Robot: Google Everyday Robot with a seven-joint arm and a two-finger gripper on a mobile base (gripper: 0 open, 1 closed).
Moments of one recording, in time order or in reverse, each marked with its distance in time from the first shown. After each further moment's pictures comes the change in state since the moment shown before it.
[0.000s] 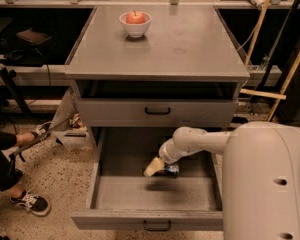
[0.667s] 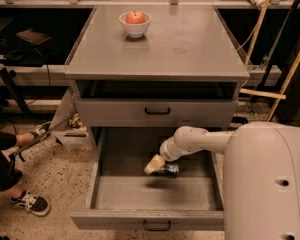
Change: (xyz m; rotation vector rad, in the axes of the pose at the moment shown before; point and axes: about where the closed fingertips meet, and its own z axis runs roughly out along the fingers) arm -0.008 -0.010 0.000 0.039 -0.033 -0.009
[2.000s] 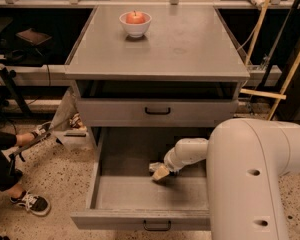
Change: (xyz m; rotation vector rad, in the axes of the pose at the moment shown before) arm 0.057 -0.004 0.028 0.055 0.086 -0.009
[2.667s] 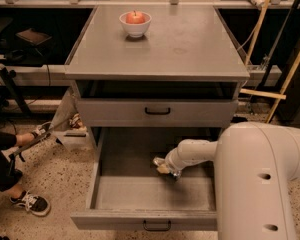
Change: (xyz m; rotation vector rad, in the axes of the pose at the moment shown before) arm 0.000 0.001 -0.001 -0.010 -0.031 0.033
